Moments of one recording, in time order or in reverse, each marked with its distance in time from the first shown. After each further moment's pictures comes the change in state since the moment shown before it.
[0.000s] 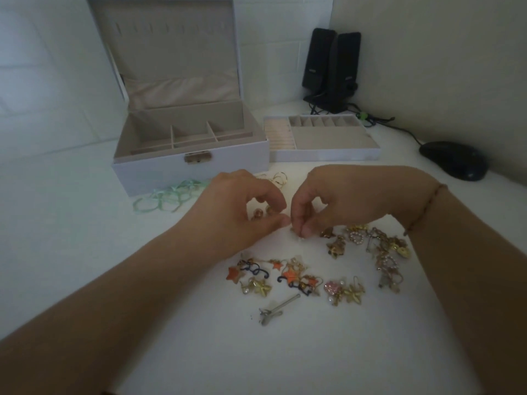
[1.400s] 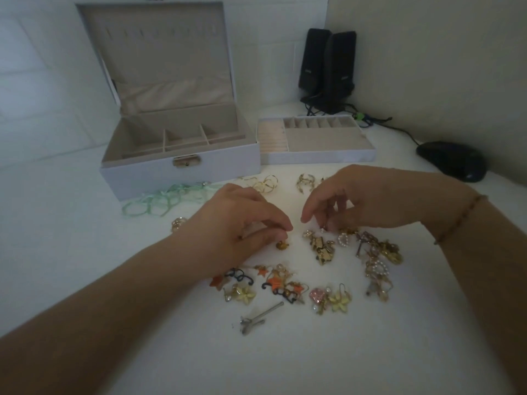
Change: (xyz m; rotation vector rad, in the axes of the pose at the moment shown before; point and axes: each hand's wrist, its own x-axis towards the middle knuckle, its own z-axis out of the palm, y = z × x) left_hand 0.000 0.007 0.008 0.032 -0.140 0.178; right_hand -0.029 0.040 -0.003 0.016 0.092 -0.006
